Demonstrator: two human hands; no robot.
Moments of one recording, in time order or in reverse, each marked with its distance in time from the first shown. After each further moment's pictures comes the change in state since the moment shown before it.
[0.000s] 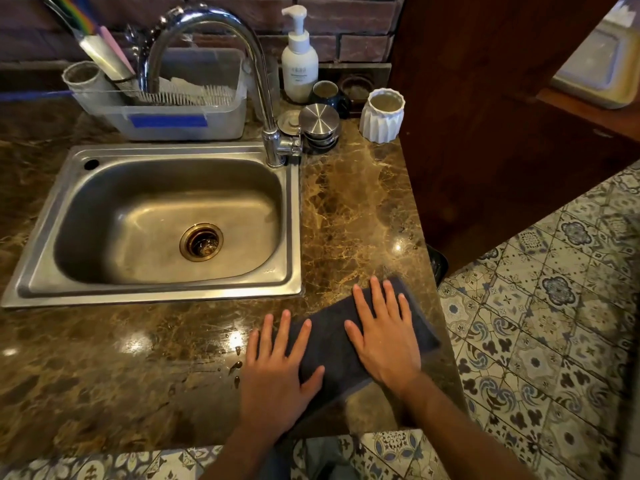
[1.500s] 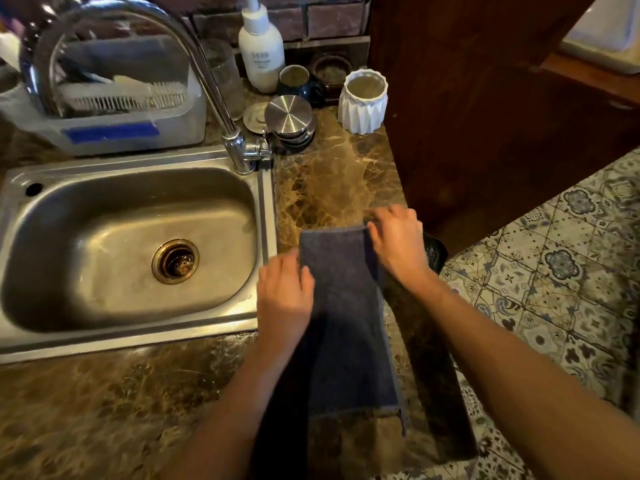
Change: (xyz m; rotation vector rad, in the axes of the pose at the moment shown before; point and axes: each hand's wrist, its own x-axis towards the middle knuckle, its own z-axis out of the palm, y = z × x) left_hand 0.174 0.033 -0.052 -0.432 0.198 -0.156; right_hand 0.165 0.068 -0.073 0.319 0.249 0.120
